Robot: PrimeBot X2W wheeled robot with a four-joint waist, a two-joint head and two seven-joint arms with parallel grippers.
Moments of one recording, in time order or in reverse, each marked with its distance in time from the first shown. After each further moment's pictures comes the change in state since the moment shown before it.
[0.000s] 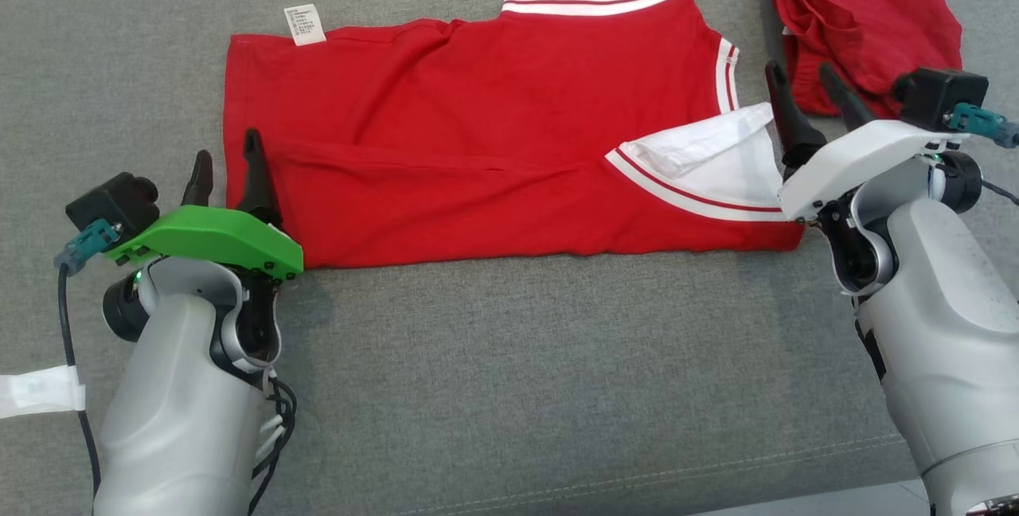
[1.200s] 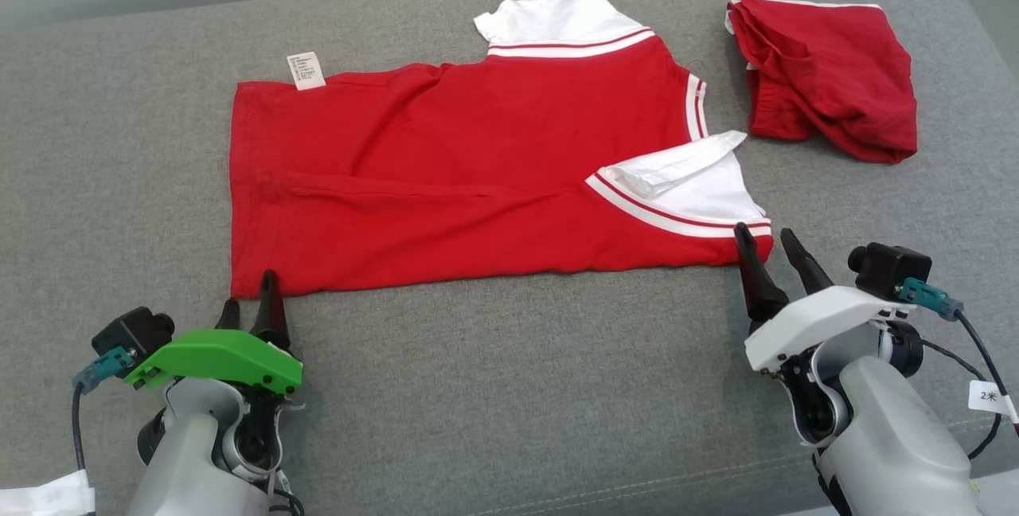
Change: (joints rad) left arm 0.176 -0.007 0.027 0.119 -0.154 -0.070 0.025; right arm 0.269 0.067 0.021 0.027 0.075 0.011 -0.154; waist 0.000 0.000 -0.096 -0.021
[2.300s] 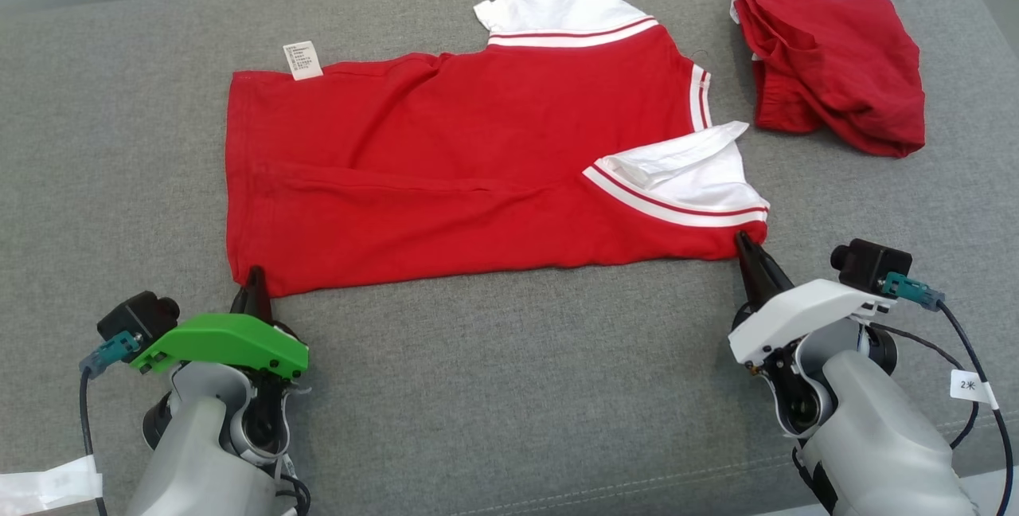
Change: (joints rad) left arm -0.051 -0.003 -0.031 0.039 -0.026 -0.001 -0.034; right arm -0.061 0.017 0.055 0.122 0.131 0.009 0.006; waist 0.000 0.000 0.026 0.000
